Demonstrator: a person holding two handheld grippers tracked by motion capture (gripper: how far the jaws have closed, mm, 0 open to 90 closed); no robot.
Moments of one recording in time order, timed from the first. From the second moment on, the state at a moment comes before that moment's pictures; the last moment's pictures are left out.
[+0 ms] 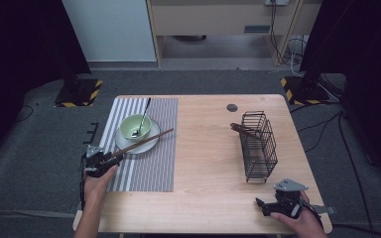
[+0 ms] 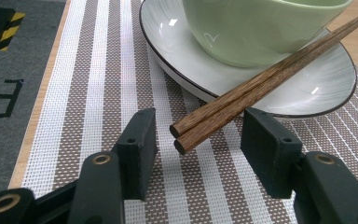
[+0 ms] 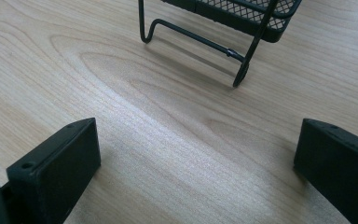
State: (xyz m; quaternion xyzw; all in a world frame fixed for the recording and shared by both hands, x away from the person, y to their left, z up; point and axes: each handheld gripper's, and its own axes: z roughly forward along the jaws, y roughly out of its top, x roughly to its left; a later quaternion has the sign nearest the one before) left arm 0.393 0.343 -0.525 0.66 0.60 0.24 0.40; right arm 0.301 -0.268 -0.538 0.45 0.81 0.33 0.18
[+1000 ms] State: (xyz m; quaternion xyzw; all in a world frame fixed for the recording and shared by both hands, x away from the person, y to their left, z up) left arm 0.408 0.353 -0.523 0.66 0.60 0.25 0.38; right arm 0.301 -0.268 -0.538 0.45 0.81 0.33 0.18
